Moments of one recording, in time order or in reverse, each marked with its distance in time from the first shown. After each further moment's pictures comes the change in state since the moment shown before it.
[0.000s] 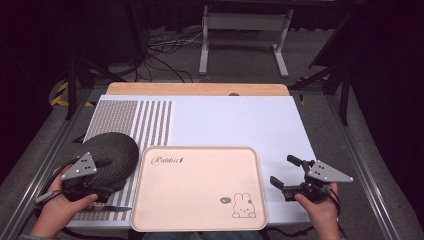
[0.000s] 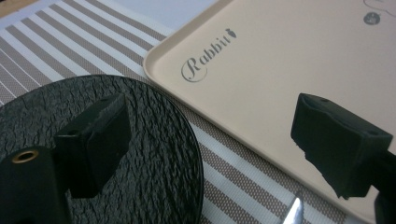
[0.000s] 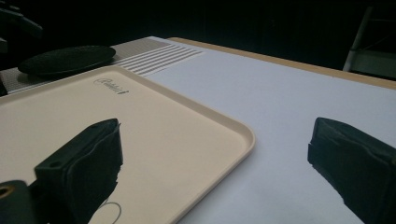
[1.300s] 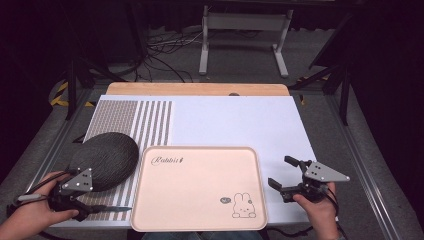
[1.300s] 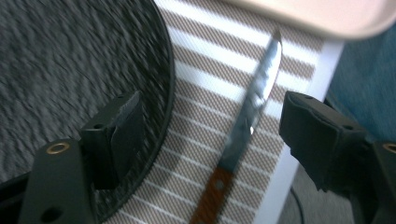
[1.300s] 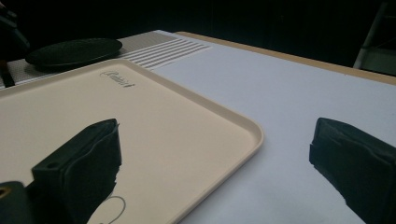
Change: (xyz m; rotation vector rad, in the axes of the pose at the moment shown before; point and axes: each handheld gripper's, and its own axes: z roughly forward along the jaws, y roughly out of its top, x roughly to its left) left arm 0.004 -0.019 -0.018 0.446 -0.154 0.221; right arm 0.001 -0.002 0.005 0.018 0.031 -0.012
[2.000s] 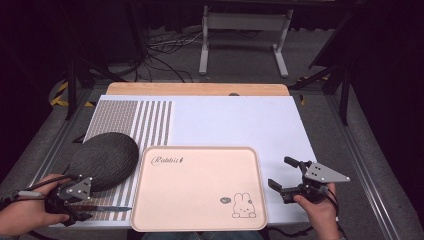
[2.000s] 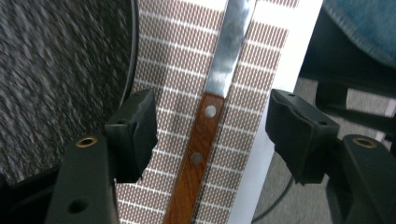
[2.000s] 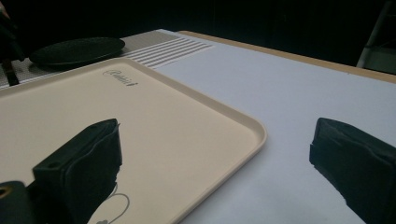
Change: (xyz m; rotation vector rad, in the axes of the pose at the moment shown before) left arm 0.006 -0.010 0.004 0.261 -0.076 0.122; right arm 0.001 -0.001 -0.001 0.002 0.009 -0.001
